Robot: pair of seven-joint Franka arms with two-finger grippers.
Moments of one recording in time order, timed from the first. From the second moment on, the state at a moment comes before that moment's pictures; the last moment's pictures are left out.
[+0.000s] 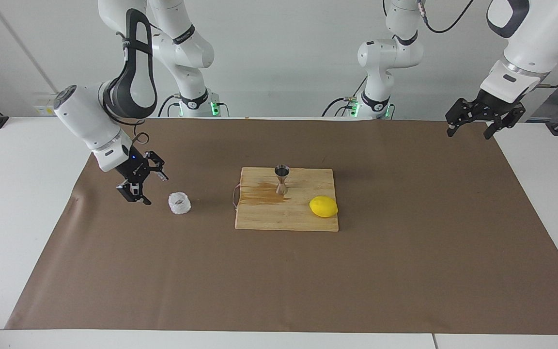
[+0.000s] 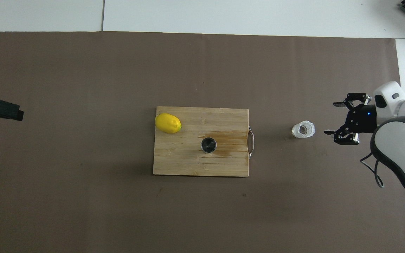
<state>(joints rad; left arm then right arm) 0.00 -0.02 -0.01 -1.58 -0.02 1.57 0.12 -0.29 0.02 0.18 -2.12 0.42 2.26 -1.52</state>
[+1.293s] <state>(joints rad) 0.00 -0.02 -0.01 -1.58 -0.02 1.57 0.12 -0.08 0.00 0.19 -1.66 0.00 1.74 0.18</state>
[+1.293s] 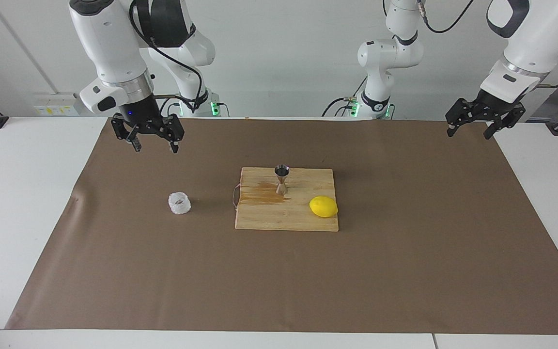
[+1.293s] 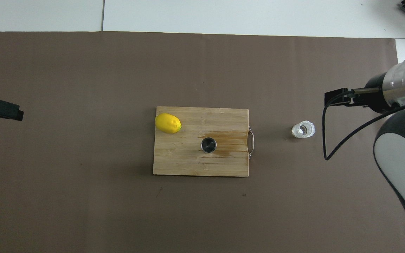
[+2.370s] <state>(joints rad) 0.00 -0.02 -0.01 -1.58 -0.02 1.57 0.12 0.02 -0.02 0.04 -1.65 0.00 1.60 0.25</state>
